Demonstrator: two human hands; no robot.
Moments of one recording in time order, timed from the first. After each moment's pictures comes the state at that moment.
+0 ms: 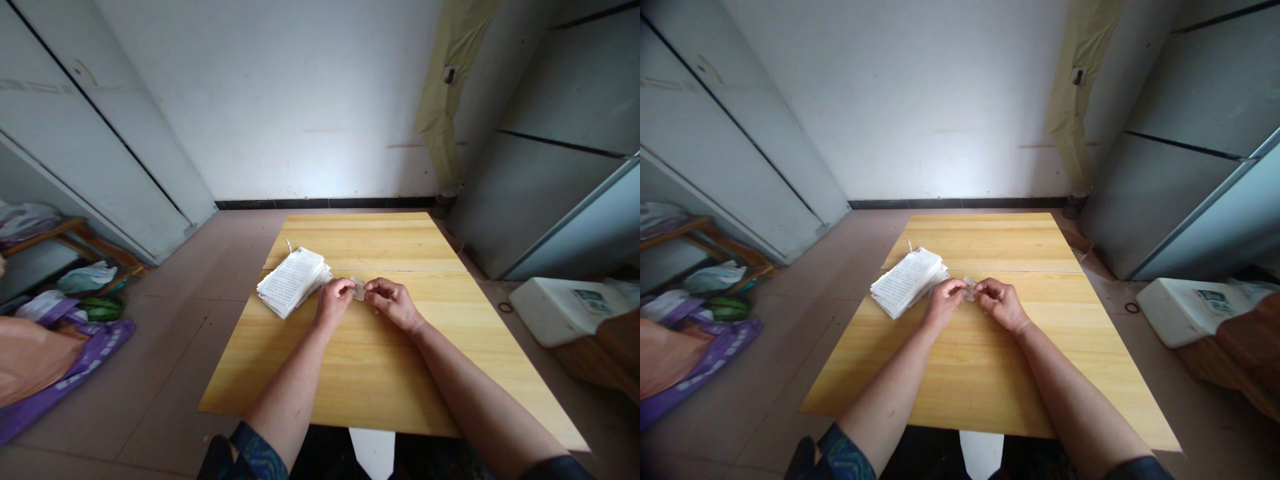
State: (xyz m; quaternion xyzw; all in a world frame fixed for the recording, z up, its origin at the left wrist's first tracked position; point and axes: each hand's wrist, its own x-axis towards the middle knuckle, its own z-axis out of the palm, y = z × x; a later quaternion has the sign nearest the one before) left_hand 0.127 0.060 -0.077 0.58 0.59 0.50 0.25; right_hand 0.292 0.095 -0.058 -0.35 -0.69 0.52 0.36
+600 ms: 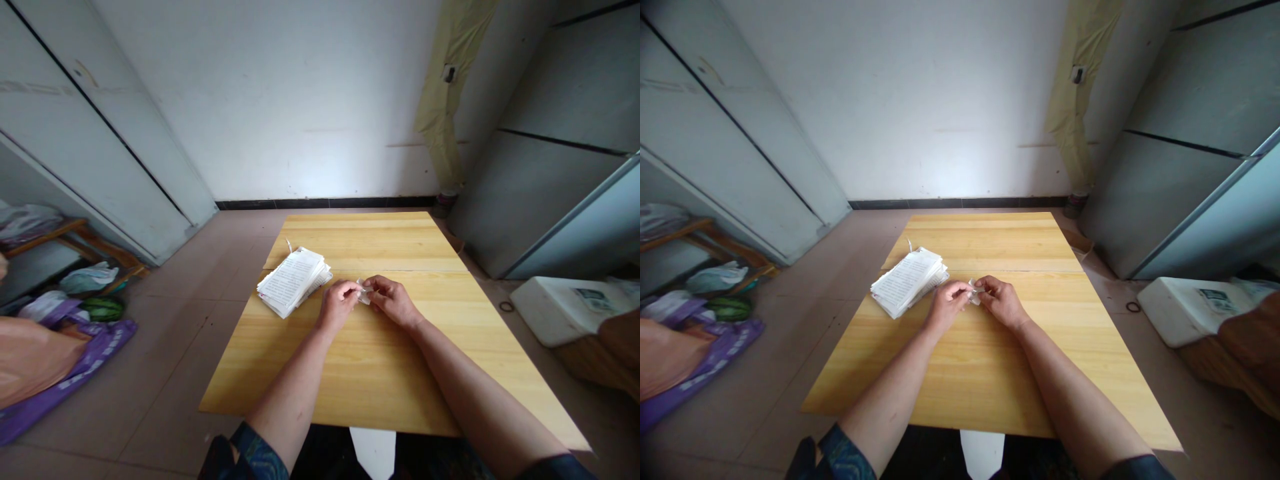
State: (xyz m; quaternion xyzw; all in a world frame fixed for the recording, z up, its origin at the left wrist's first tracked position) left_hand 0.133 0.054 -0.073 0.58 0.55 0.52 0.31; right_hand 0.290 0.103 -0.064 -0.36 -0.70 0.51 0.35
